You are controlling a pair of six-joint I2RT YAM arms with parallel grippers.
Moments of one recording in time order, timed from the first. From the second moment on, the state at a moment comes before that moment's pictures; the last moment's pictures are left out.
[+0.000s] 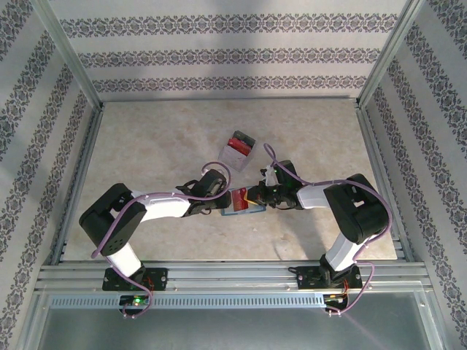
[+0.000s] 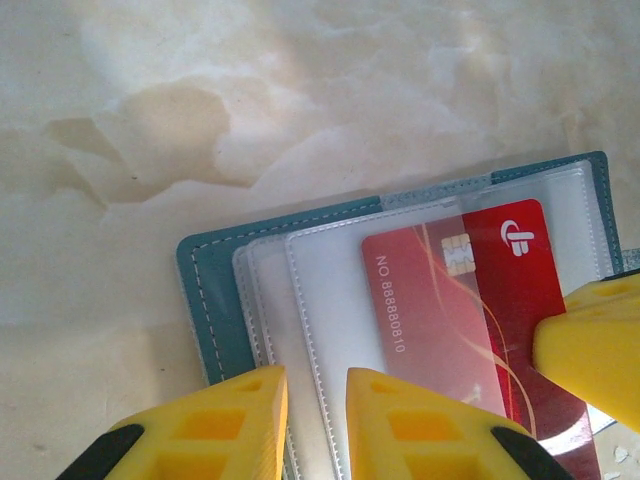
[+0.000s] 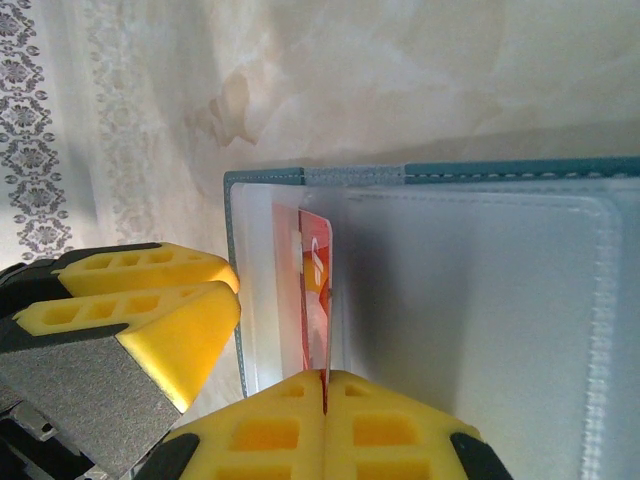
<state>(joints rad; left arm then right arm) -0.74 1.67 0.79 -0.02 0.00 -0.77 0.42 1.69 0.61 0.24 -0.73 0.81</state>
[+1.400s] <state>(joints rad) -0.74 1.67 0.79 -0.02 0.01 -0.77 0.38 1.55 0.59 0.06 -0.66 0.72</state>
